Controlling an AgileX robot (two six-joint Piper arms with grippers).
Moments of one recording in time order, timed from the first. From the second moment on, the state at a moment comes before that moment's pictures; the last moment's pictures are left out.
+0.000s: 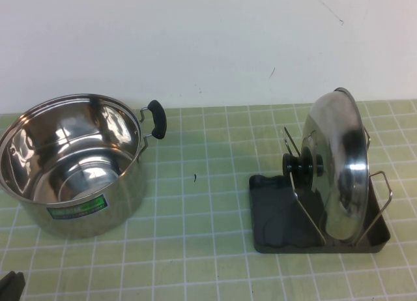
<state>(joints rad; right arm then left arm) 0.33 0.13 0.01 0.71 -0.29 -0.97 0.10 0.25 0.02 1.77 -0.26 -1.74</state>
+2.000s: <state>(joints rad) 0.05 -0.01 0.03 -0.24 0.41 0.04 0.10 0.25 0.02 1.77 -0.26 -1.73</state>
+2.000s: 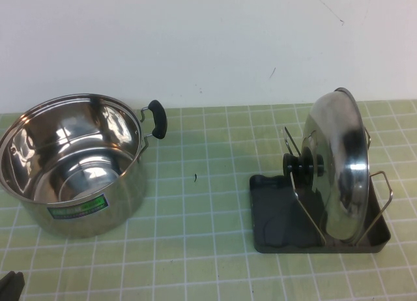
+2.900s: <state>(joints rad) 0.05 -0.01 0.02 -0.25 0.41 0.04 -0.07 -0.01 0.02 0.38 0.33 -0.50</state>
